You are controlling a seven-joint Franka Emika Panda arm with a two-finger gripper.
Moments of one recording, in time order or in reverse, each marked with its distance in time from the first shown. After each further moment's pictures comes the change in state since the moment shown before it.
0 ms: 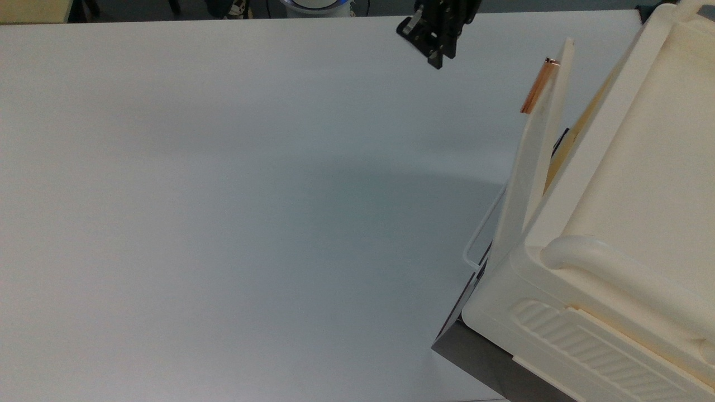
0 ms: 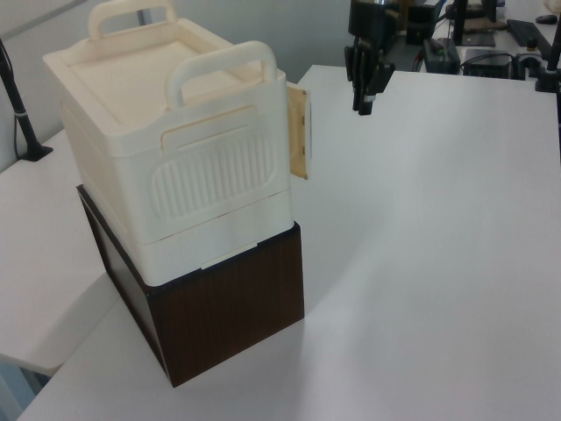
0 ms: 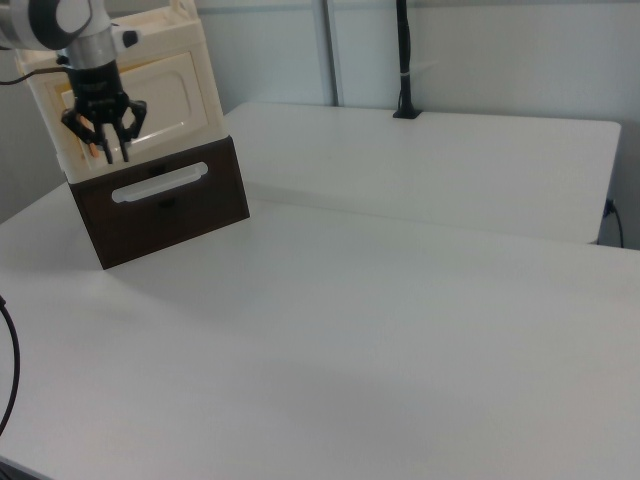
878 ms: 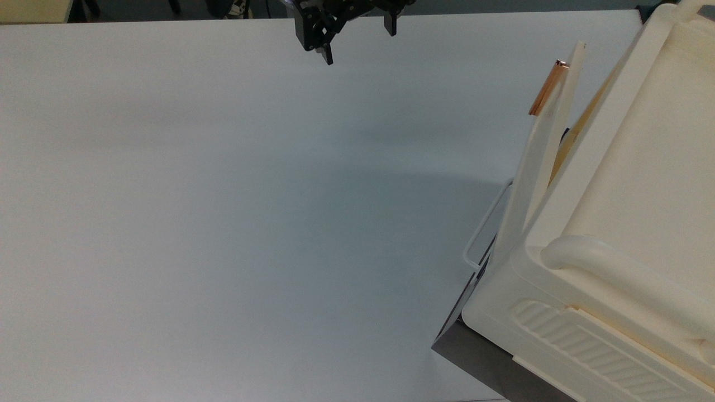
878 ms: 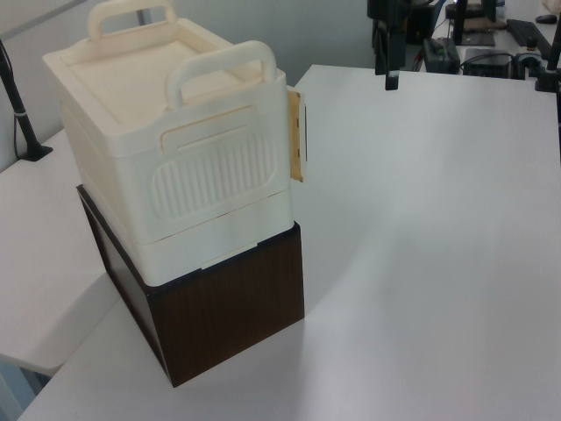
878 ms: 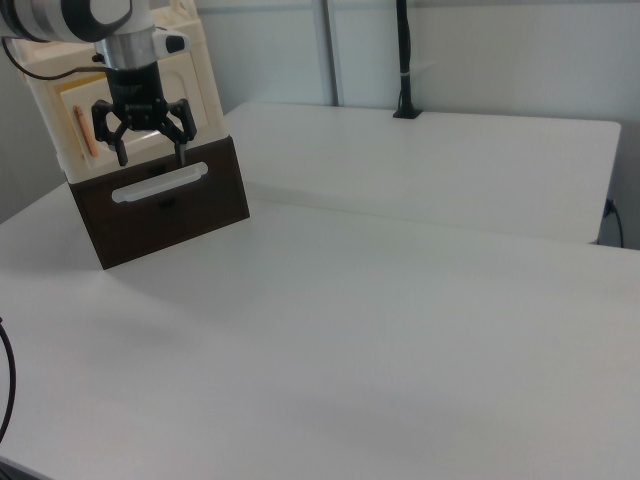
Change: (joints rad) arm -0.136 -0.023 0.000 -0.004 -0.038 -0.121 0.123
